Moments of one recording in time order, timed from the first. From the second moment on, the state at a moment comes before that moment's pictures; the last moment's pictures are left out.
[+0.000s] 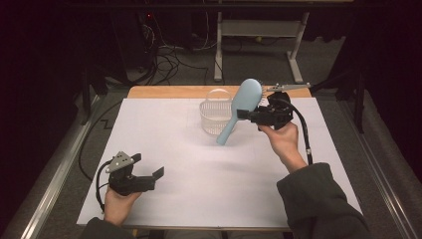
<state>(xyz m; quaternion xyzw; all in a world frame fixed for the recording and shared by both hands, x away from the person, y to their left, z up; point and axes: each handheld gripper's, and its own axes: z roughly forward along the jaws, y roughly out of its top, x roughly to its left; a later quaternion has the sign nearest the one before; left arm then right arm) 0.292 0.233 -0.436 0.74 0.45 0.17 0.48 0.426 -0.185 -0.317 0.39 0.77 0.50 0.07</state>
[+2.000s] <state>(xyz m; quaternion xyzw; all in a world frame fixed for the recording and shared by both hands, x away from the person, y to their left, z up) 0.292 0.231 -0.437 0.74 0.44 0.16 0.48 0.481 -0.164 -0.282 0.44 0.74 0.49 0.12</state>
